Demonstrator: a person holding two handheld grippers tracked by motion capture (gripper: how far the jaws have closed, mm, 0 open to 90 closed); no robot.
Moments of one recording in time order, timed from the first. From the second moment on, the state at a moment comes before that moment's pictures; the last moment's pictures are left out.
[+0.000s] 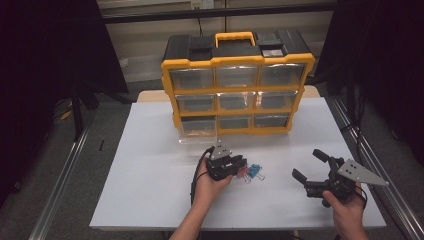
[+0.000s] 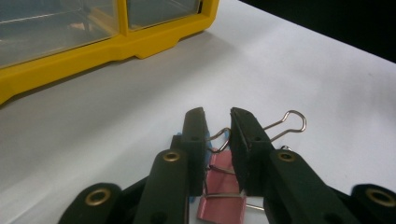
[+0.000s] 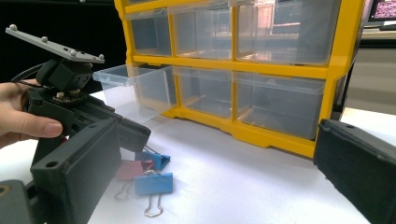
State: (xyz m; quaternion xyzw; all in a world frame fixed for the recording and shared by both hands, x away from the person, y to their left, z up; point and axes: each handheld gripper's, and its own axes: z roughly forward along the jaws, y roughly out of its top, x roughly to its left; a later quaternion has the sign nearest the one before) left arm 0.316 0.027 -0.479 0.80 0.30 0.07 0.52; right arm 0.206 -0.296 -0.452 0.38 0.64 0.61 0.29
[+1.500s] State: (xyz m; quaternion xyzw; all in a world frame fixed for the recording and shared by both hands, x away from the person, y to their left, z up) left arm 0.331 0.048 -0.439 0.76 0.36 0.07 0.54; right arm 0.203 -0.299 -0.451 0.38 0.64 0.61 0.29
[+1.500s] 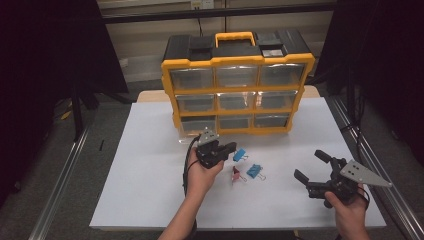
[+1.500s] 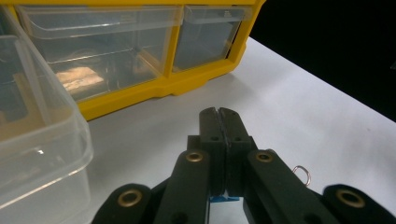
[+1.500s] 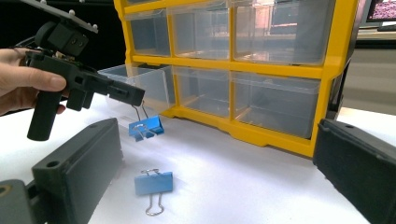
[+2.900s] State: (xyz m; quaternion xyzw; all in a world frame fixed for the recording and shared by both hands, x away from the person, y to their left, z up) left arm 0.352 0.052 -0.395 0.77 0.37 0.04 0.52; right arm 0.203 -0.298 -0.451 0.38 0.64 0.61 0.29
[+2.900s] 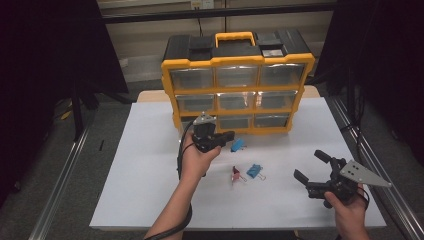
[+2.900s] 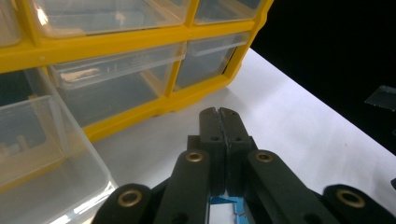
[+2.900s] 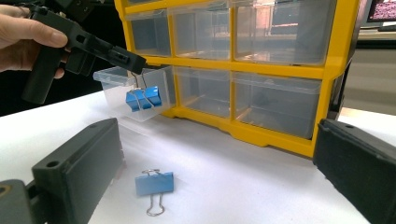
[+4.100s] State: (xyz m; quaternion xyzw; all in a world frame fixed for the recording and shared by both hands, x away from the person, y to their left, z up) left arm 0.373 0.068 -0.357 0.77 0.39 0.05 0.50; right arm 0.203 -0.298 -0.451 0.38 0.64 0.61 0.29
